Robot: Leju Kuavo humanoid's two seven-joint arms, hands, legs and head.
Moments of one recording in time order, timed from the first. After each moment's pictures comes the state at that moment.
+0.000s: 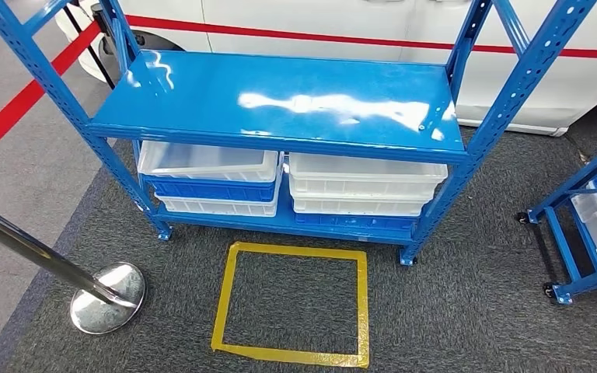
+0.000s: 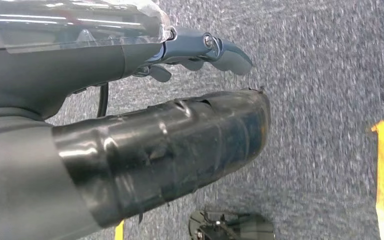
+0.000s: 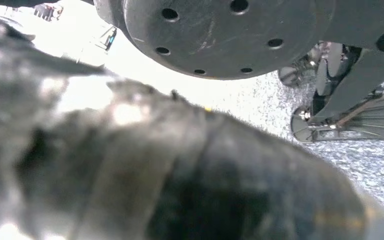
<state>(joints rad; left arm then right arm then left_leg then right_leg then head) -0.08 -0.17 1.16 -0.21 -1.37 0.23 -0.29 -0.08 0.24 -1.16 -0.20 1.04 0.03 0.01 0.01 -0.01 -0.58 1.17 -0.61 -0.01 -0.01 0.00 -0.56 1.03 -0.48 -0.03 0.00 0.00</state>
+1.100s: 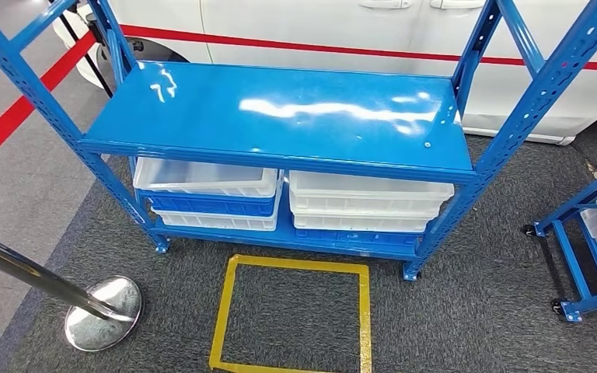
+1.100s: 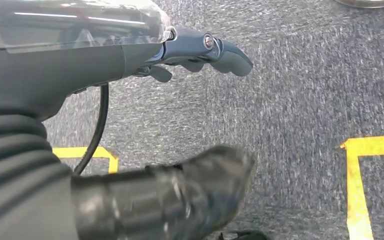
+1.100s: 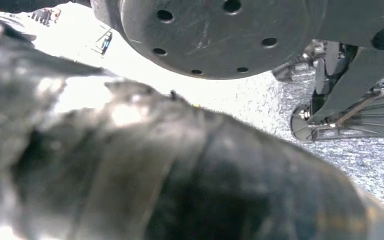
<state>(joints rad) -0.07 -0.18 1.15 -0.21 -1.39 0.32 -0.29 -0.08 0.24 -1.16 -0.20 1.03 0.02 0.02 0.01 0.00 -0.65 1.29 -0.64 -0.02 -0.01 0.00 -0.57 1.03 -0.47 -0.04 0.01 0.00</state>
